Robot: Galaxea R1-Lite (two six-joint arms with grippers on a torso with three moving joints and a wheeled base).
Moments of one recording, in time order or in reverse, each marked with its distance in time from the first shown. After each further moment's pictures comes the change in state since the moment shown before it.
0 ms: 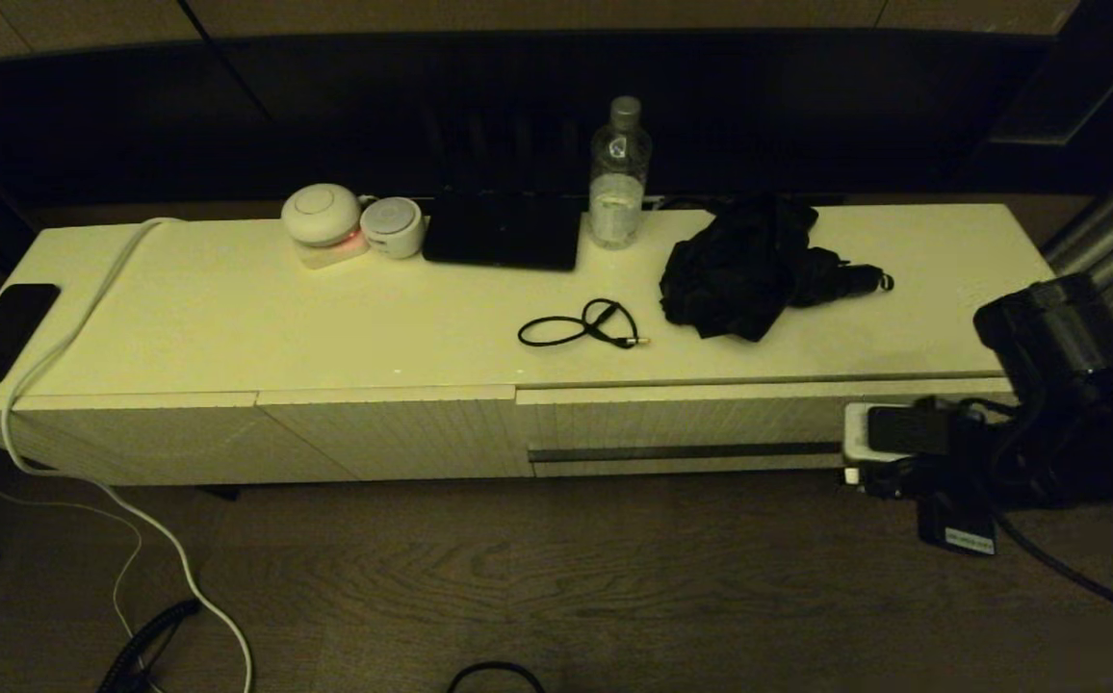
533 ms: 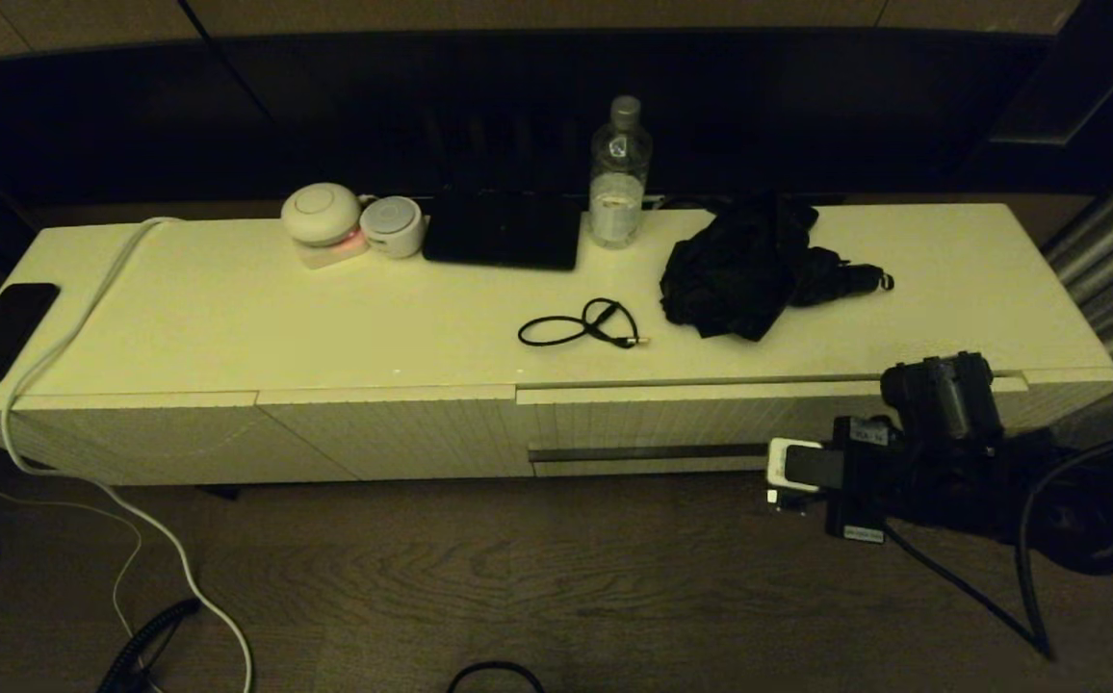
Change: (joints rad) left arm 0.000 0.000 0.000 0.000 0.000 -0.001; right arm 0.016 0.249 0.185 -0.637 -0.057 -0.105
